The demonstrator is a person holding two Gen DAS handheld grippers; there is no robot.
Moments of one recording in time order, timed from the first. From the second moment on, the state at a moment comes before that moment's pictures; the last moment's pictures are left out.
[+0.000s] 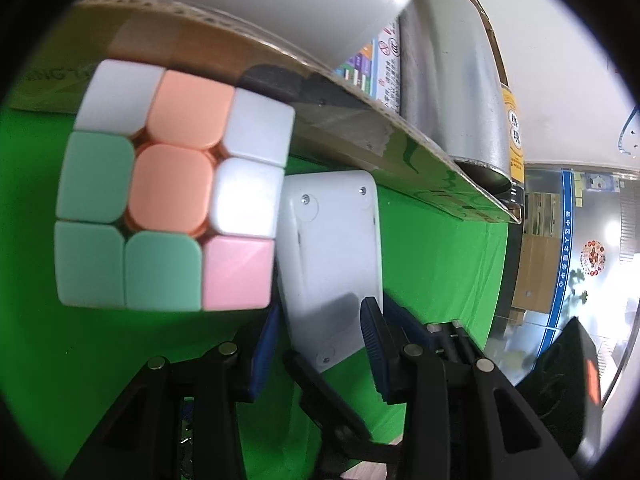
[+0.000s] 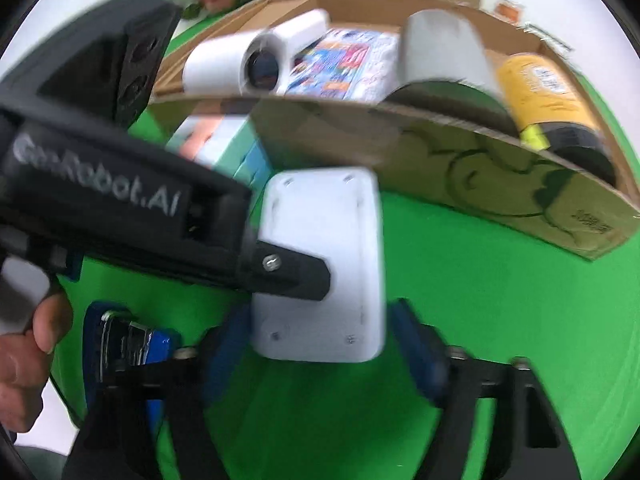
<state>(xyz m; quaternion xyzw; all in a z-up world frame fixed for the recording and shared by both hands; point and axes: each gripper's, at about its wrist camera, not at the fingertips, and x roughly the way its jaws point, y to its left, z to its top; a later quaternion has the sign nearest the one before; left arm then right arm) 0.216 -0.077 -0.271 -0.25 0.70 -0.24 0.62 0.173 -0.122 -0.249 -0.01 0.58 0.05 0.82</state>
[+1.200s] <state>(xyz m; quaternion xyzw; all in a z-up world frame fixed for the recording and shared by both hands) 0.336 -0.082 -0.171 -0.16 0.66 -0.29 0.68 0.305 -0.136 -0.177 0.17 0.57 0.00 0.81</state>
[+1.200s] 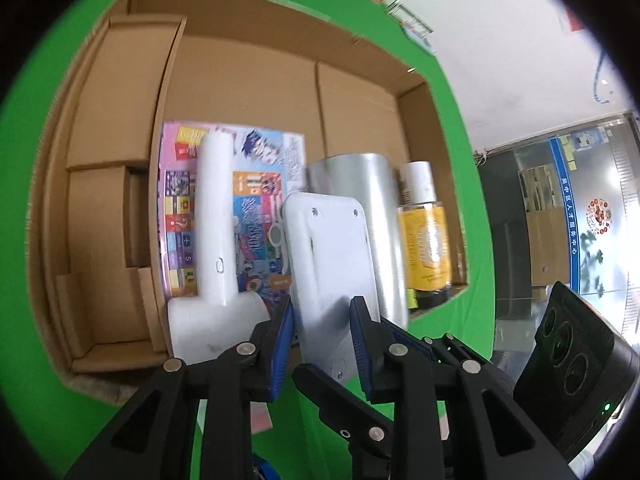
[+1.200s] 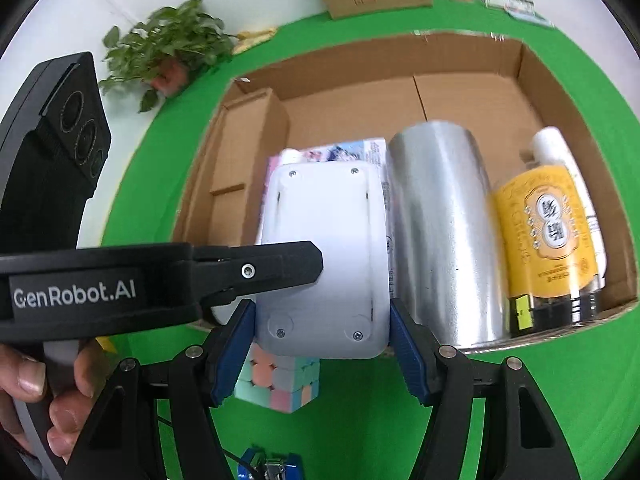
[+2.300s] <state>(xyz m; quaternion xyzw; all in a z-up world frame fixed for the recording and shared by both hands) 0.128 -0.021 -0.032 -0.09 0.50 -0.07 0.86 0.094 -0.148 -0.079 0.13 0.51 0.04 0.85</state>
